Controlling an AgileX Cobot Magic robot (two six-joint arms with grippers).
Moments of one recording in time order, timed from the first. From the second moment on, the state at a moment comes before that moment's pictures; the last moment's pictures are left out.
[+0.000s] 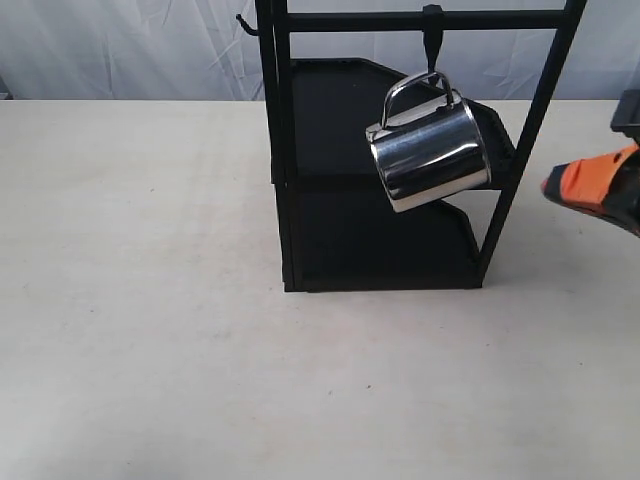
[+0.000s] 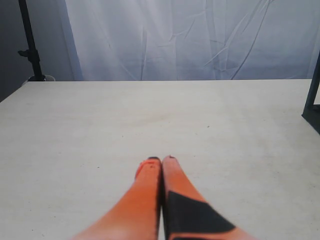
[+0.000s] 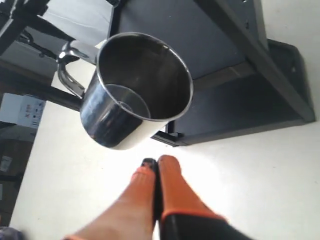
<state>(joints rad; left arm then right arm) 0.03 0.00 0.00 0.00 0.25 0.01 -0.14 0.80 -0.60 0.94 0.78 -0.23</state>
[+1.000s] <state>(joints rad) 0.03 0.00 0.00 0.00 0.25 0.01 0.31 0.35 -0.58 0.75 0.43 -0.43</state>
